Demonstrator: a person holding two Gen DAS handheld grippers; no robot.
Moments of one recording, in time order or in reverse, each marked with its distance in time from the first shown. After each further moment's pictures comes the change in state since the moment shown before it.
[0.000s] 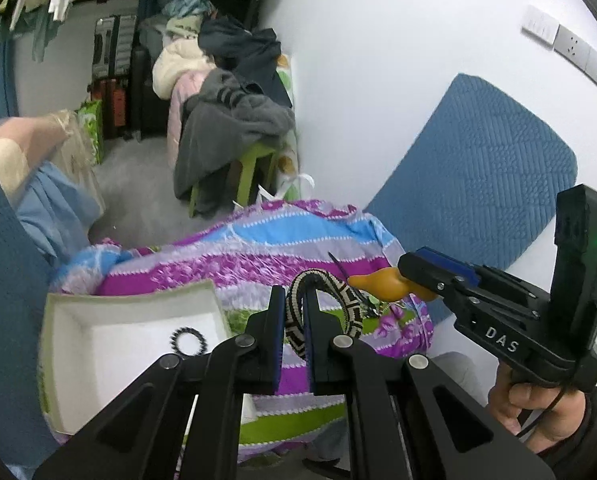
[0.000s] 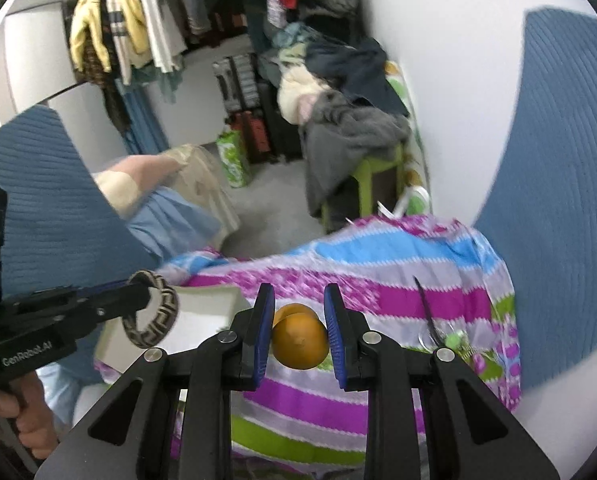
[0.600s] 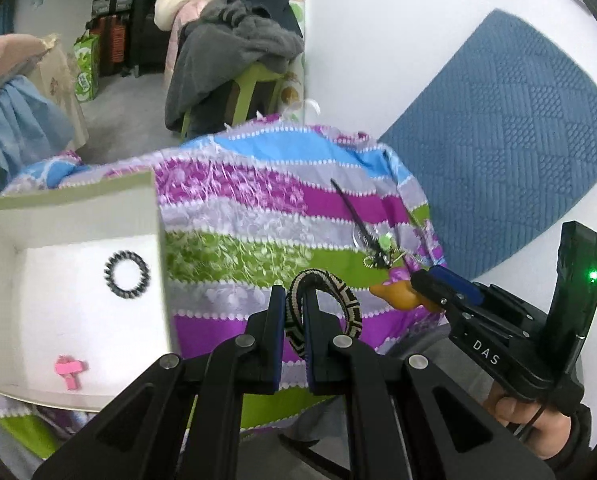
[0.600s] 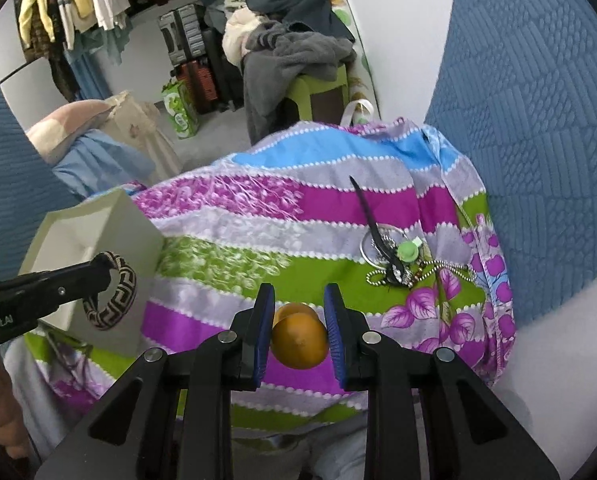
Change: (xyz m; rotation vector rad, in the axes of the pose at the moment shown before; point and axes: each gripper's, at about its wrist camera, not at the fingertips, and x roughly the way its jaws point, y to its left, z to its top) left arm 0.111 -0.017 -0.071 -0.087 0.168 -0.011; right arm 0.054 -0.088 -0.099 0.081 0.169 -0.151
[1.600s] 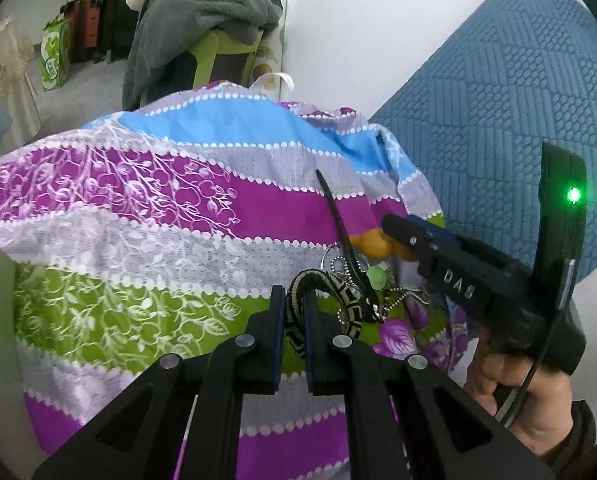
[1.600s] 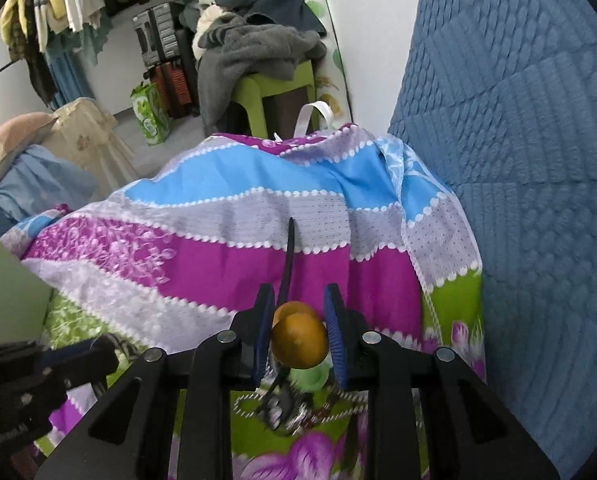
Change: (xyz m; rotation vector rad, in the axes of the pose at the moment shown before) left arm 0.167 -0.053 0.023 -0.021 0.016 -0.051; right arm 0.117 -0.115 0.052 -0.034 -0.011 -0.047
